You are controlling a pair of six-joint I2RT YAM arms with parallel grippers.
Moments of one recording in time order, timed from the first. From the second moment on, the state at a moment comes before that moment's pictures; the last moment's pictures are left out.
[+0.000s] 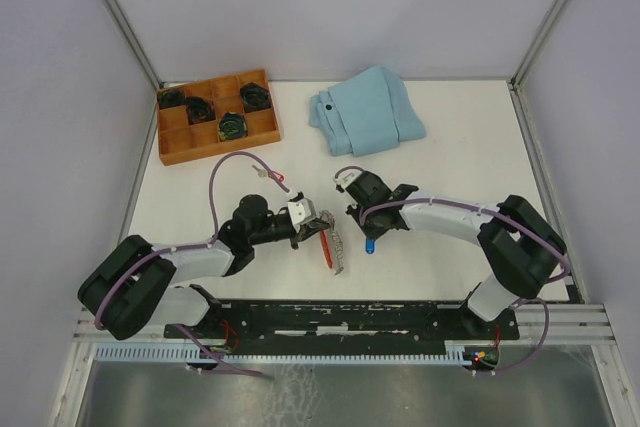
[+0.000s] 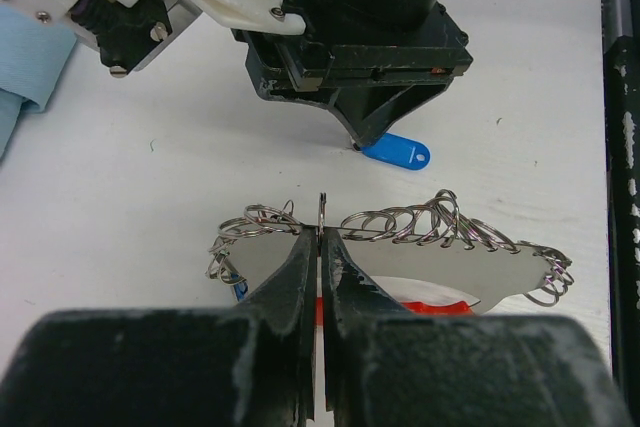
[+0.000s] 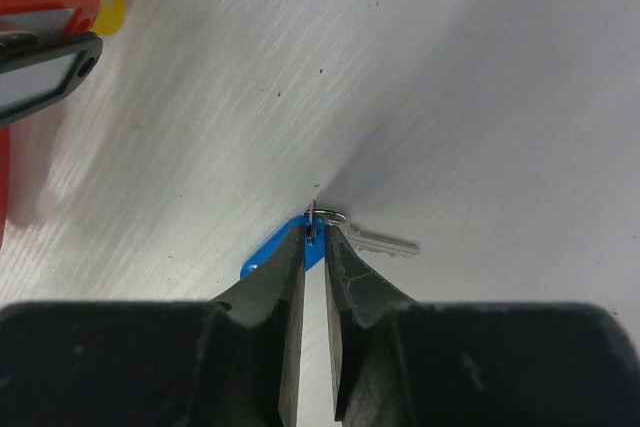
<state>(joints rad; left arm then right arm) -0.66 1.30 0.30 0.76 0.60 0.23 0.81 1.61 0.92 -0.47 0.09 0.13</state>
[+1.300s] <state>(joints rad) -0.66 1.29 0.29 0.77 0.60 0.23 0.86 1.58 0.87 -0.42 0.22 0.29</state>
